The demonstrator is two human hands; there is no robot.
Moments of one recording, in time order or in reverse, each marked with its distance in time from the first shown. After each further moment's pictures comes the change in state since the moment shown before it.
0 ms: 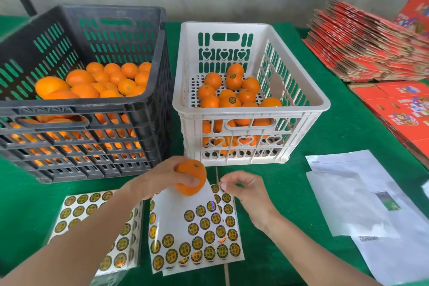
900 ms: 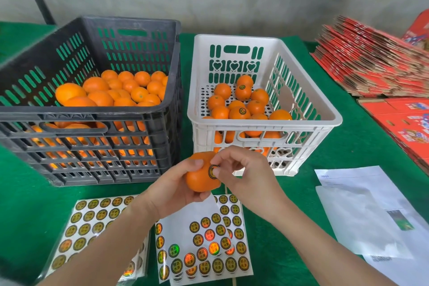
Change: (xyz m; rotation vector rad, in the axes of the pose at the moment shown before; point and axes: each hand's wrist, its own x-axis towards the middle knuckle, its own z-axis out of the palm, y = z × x) left_hand -0.029 0.019 0.012 -0.762 -0.114 0.097; right_hand -0.018 -0.093 0.029 -0.503 -0.104 -0.495
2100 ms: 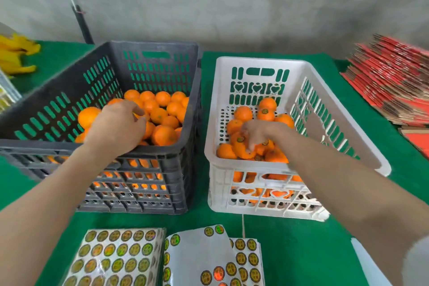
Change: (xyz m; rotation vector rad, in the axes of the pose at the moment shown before) left_hand 0.007 0.165 -0.061 1.528 1.131 0.401; right_hand 0.246 0.085 -0.037 -1.004 -0.688 0.268
